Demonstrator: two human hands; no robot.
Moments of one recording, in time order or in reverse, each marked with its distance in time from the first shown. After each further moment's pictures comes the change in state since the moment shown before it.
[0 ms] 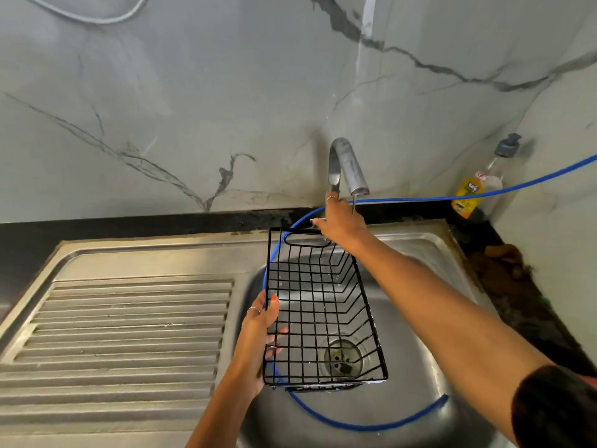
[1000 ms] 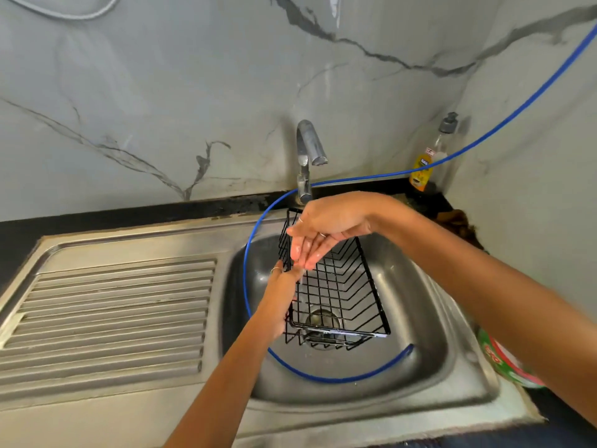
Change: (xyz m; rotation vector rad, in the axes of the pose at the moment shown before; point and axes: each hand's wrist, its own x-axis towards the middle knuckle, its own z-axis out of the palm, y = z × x) left_hand -0.021 0.003 0.059 0.248 -0.123 -0.035; right_hand -0.137 -0.017 -0.108 0.552 -0.890 -0.085
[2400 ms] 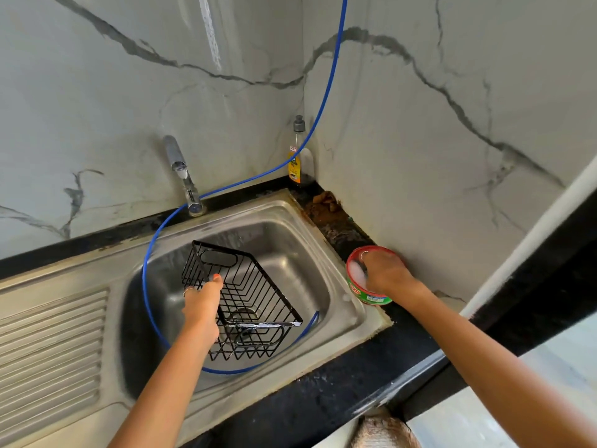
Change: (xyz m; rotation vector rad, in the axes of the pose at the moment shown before) left_hand -0.024 -0.033 0.058 -0.051 0.247 0.001; right_hand -0.163 0.263 0.060 -0.486 0.875 0.587
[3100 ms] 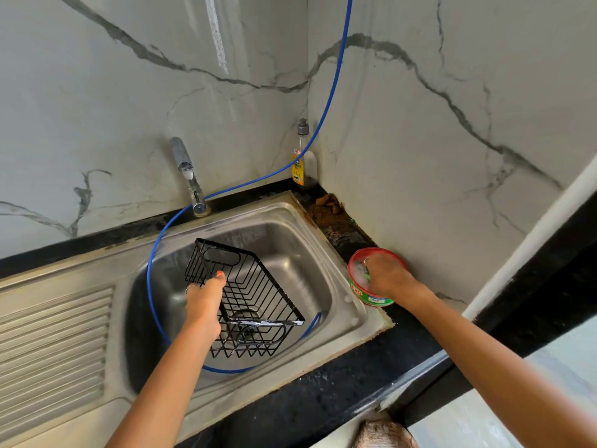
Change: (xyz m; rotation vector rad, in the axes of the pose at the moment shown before) left_hand -0.011 0.006 -0.003 -0.015 -0.026 0.027; right_hand 0.002 0.002 0.003 -0.044 -0.031 -0.009
